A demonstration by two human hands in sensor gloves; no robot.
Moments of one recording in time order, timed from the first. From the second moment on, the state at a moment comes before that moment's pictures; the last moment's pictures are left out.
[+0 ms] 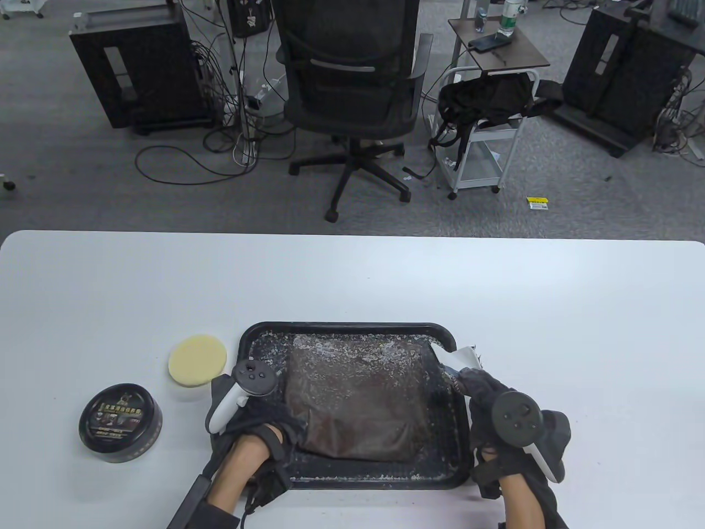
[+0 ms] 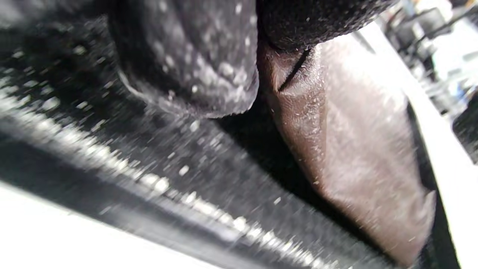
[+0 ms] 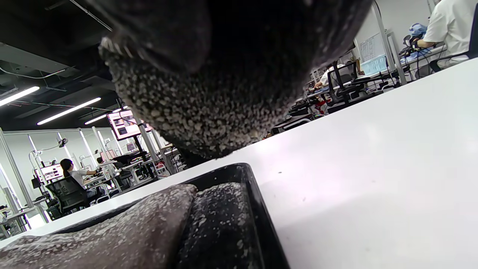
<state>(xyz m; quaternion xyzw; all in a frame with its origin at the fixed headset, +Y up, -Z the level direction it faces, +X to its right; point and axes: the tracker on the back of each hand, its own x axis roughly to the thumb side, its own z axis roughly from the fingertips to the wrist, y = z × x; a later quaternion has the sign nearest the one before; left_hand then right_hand) -0.163 -0.783 -0.347 -0.35 0.04 0.34 0.87 0.239 -0.698 -0.318 0.00 -0.12 0.97 0.19</state>
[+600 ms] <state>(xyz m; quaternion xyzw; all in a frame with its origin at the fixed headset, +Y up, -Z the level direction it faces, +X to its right) -0.148 -0.775 -0.343 -0.32 0.06 0.16 0.93 0.231 -0.700 -0.318 0.01 -0.10 0.98 0.18</state>
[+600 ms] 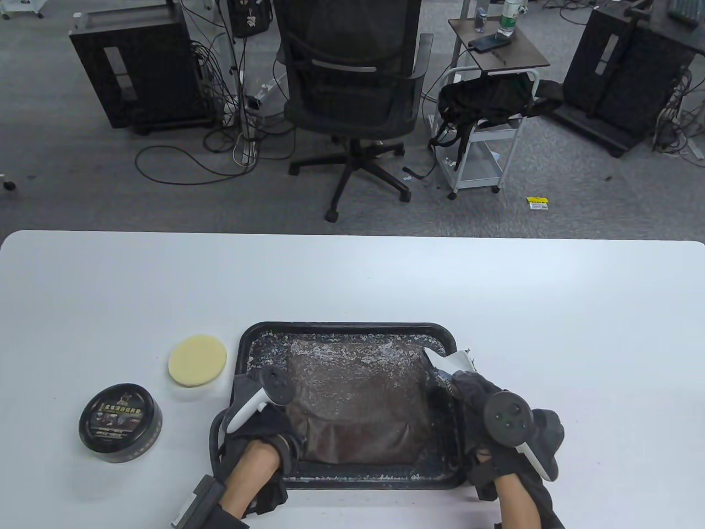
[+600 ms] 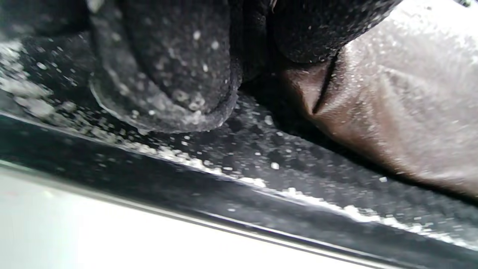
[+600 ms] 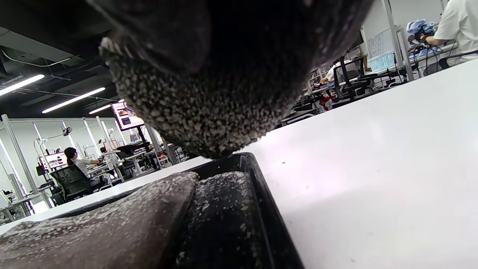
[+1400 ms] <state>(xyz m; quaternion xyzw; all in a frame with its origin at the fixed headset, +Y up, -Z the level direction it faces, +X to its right) -0.155 -0.755 -0.336 -0.15 -0.06 0.22 0.96 0.206 -0.702 -0.319 0.05 -0.10 0.98 0.16</state>
